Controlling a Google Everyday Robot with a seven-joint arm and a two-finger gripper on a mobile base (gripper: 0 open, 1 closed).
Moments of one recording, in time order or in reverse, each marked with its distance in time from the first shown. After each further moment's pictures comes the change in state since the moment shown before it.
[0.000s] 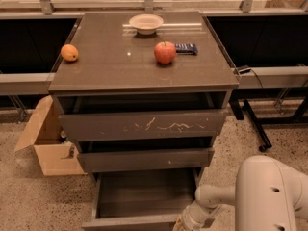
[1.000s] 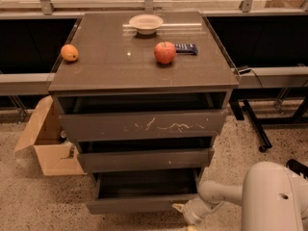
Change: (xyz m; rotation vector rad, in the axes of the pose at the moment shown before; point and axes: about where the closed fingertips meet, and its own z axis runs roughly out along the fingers) arm 0.002 -0.021 -0.012 0.045 -0.059 -0.019
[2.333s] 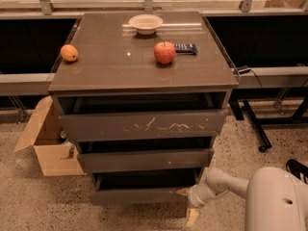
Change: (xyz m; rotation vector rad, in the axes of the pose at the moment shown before) arm 0.012 -0.078 -0.041 0.154 -0.025 -0.033
